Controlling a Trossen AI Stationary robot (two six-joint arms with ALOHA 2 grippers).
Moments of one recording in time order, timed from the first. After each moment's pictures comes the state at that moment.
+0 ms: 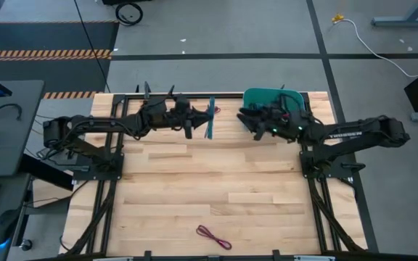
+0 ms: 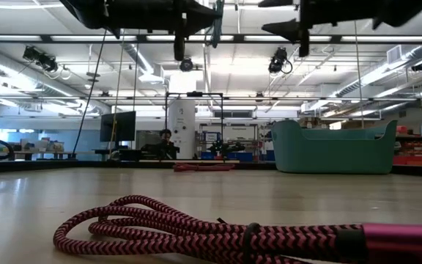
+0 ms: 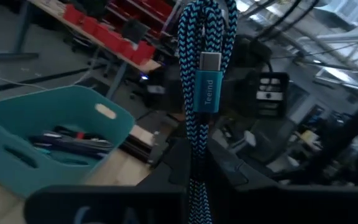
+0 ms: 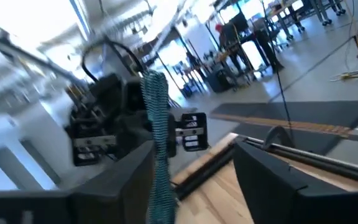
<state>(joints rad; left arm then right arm) 0.27 1.40 0.87 0.59 0.18 -0.55 -0.13 1.04 0.60 0.59 0.25 0.51</state>
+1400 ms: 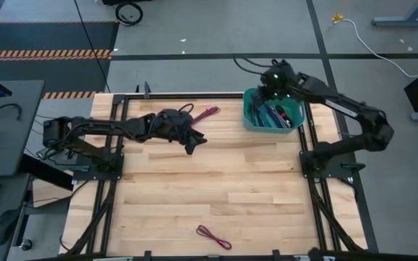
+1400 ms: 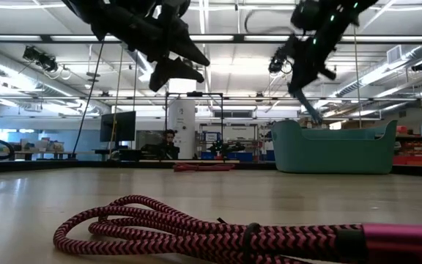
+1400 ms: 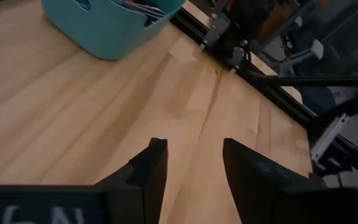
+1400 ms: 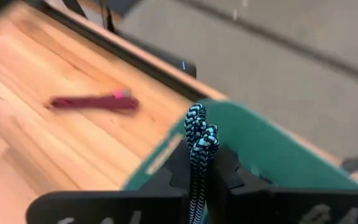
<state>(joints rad) 0.19 1.39 0.87 0.07 0.12 -0.53 -0.72 1.27 1.15 -0.68 0.08 0.26</state>
